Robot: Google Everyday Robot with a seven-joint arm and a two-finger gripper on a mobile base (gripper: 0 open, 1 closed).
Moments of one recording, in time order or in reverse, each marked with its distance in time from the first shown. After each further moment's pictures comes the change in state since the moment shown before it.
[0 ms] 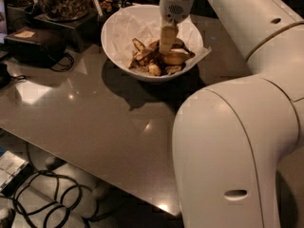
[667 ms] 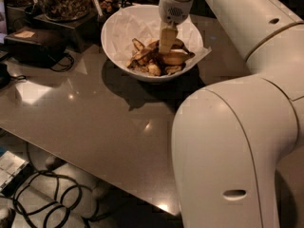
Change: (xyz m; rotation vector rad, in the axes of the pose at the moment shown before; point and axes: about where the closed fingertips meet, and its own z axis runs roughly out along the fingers) arm -0.002 0.000 0.005 -0.001 0.000 -0.040
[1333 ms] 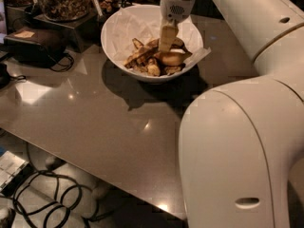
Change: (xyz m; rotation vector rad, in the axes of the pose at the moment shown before) arm -0.001 -0.003 -0.009 0.035 -0.041 0.030
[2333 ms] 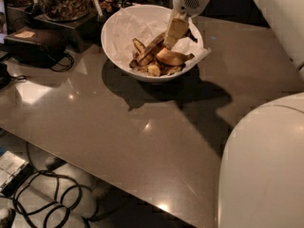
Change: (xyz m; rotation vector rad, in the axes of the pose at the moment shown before) arm 0.009 0.013 -0.043 0.081 -0.113 0.062
